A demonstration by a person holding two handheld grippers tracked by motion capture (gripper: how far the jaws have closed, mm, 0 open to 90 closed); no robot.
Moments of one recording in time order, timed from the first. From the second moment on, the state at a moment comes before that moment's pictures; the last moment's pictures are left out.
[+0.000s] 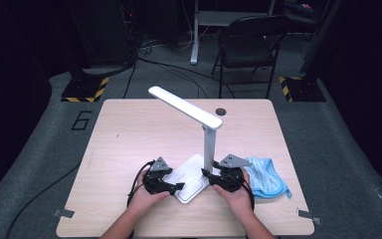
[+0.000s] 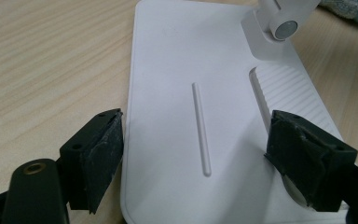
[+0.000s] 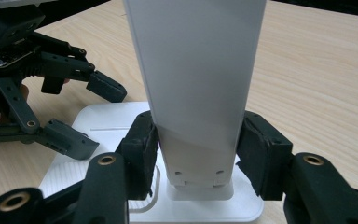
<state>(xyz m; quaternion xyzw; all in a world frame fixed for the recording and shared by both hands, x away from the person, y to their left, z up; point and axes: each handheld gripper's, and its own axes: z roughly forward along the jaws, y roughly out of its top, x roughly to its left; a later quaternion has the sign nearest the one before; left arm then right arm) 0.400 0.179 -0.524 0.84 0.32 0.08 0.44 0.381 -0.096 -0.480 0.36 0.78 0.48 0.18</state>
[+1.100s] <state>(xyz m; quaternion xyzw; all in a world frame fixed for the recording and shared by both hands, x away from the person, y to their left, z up) 0.390 0.174 -0.527 0.82 0.36 0.08 0.43 0.398 -0.090 -0.475 0.37 0.78 0.48 0.15</state>
